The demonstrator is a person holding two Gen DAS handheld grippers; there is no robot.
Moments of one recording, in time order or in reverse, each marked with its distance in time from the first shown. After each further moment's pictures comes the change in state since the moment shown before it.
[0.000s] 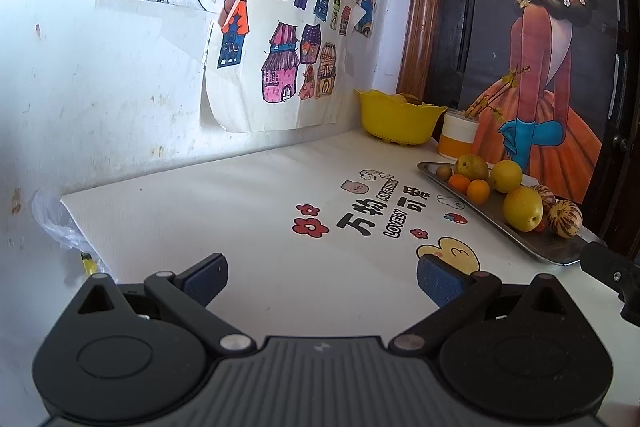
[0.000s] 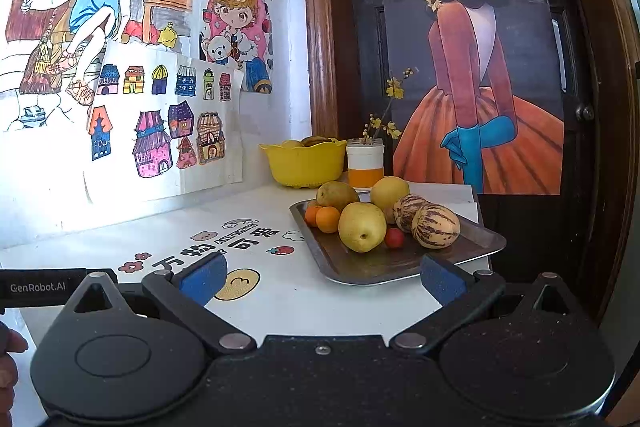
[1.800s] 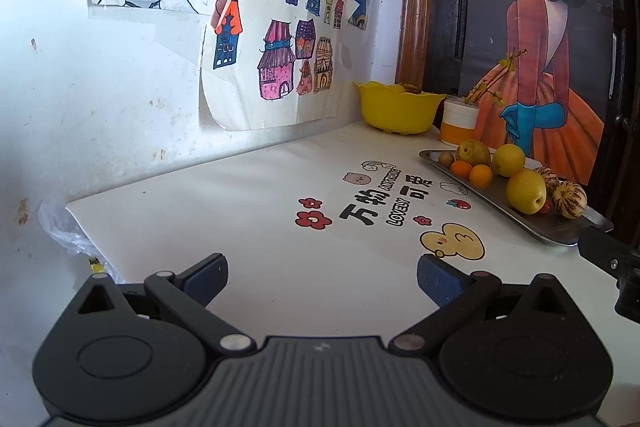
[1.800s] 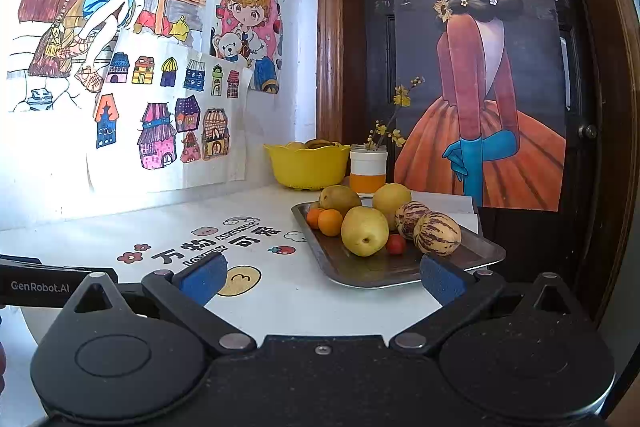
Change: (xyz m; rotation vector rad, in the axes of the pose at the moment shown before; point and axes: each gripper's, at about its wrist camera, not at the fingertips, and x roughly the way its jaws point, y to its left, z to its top) left arm -0.001 -0.005 -0.003 0.054 0.019 0.022; right arm -0.001 0.004 -0.002 -0.051 -0.014 0.003
